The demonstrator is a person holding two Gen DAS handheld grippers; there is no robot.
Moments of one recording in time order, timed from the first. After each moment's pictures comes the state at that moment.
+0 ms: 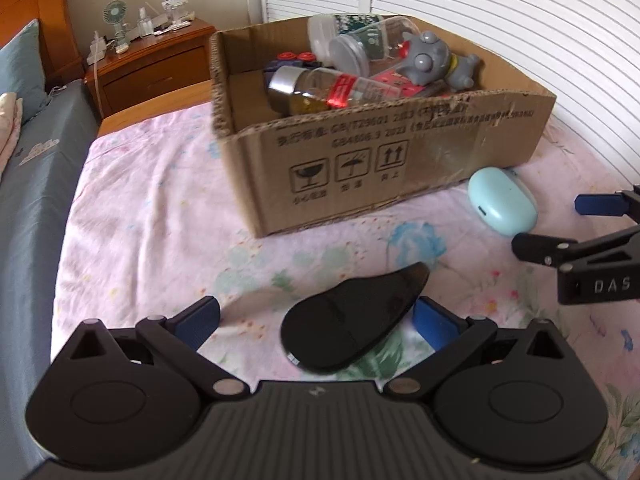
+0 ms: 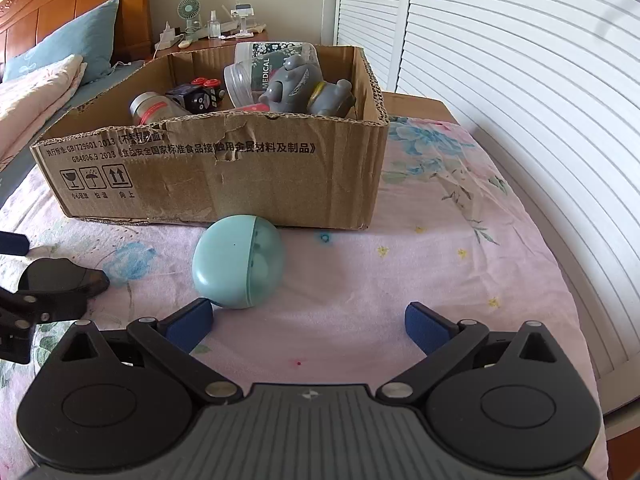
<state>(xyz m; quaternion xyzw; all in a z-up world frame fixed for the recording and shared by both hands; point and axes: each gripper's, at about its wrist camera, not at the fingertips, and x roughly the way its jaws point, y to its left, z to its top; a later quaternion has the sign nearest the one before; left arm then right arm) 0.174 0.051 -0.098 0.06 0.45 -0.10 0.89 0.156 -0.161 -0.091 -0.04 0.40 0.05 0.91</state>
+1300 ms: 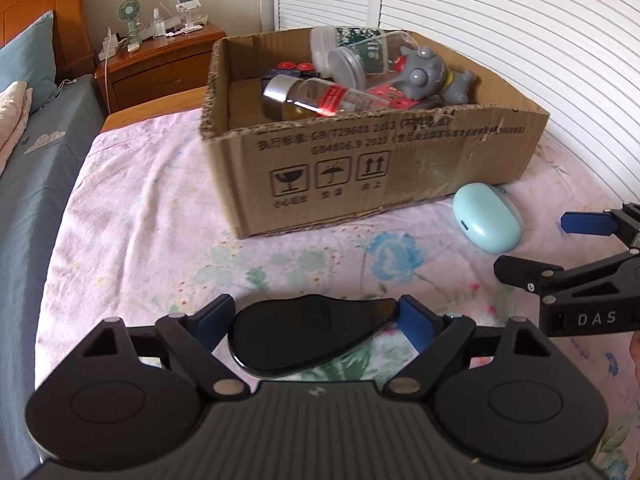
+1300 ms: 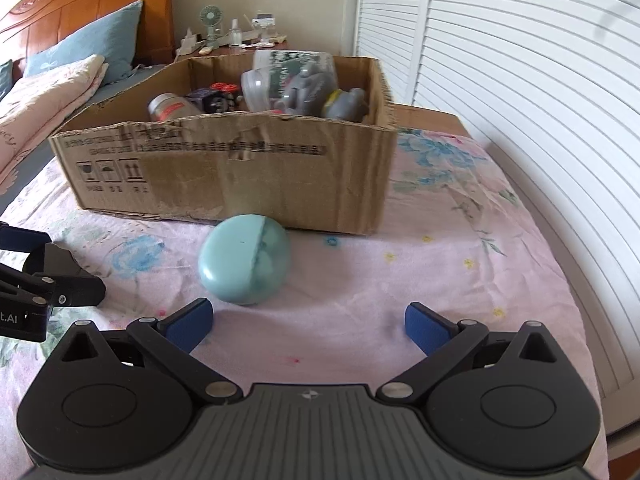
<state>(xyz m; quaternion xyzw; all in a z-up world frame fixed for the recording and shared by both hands) 0.169 0.041 -0.096 0.03 0.43 -0.09 0.90 0.152 -0.161 -0.093 -0.05 0.38 0.09 0.92</state>
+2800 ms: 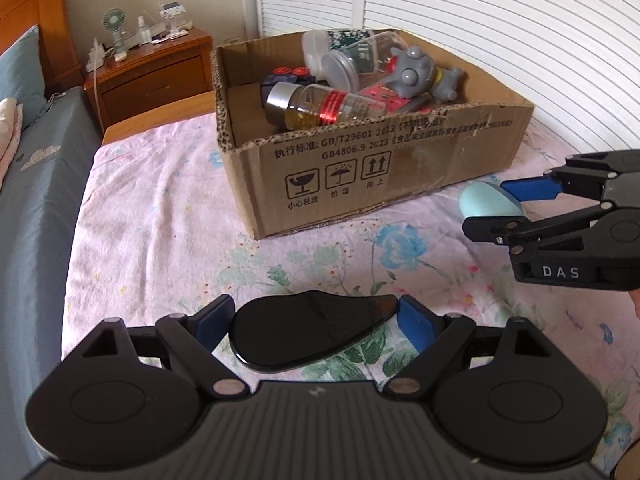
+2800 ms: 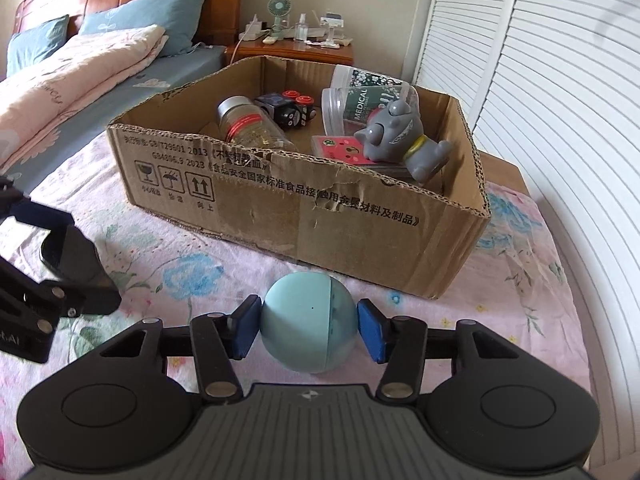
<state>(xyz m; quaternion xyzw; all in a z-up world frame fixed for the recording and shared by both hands) 0.164 0.049 -0.081 0.06 0.44 -0.12 0.89 0.167 -0.130 -0.073 -0.12 0.38 0.16 0.90</state>
